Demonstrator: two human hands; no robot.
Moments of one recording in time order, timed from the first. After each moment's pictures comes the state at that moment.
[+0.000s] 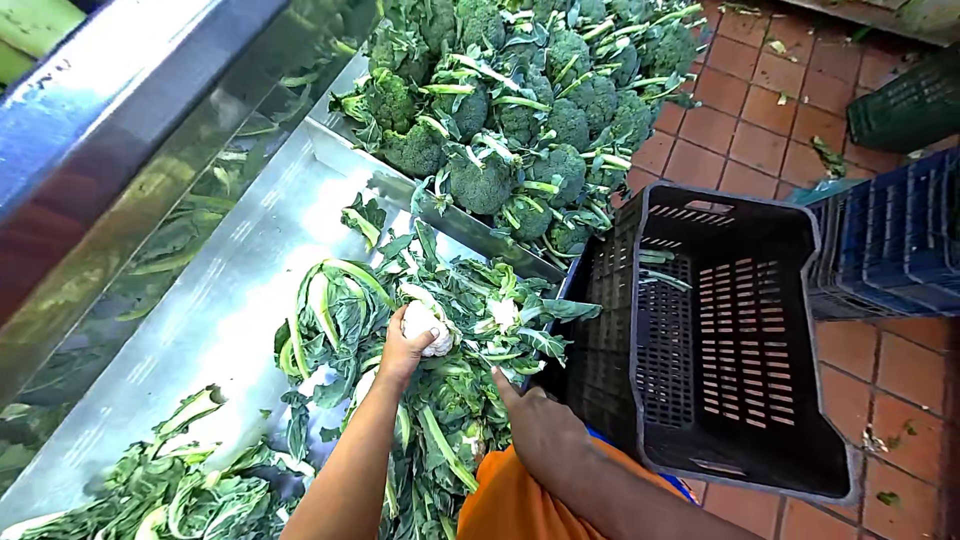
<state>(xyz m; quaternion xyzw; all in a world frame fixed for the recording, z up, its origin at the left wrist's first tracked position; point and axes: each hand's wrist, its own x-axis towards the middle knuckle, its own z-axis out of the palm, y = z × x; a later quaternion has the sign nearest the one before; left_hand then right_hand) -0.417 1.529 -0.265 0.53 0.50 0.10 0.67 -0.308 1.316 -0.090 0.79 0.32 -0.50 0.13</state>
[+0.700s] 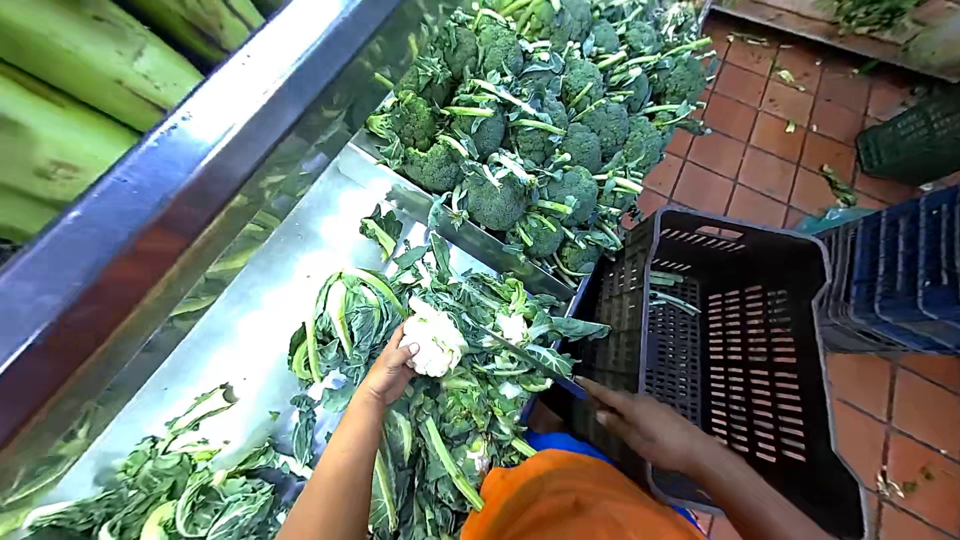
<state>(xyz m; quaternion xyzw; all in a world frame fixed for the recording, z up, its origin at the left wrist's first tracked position) -0.452 1.557 -0.249 0.43 0.40 0.06 0.81 -0.181 1.199 -0.131 0.75 0.42 -0.50 -0.09</state>
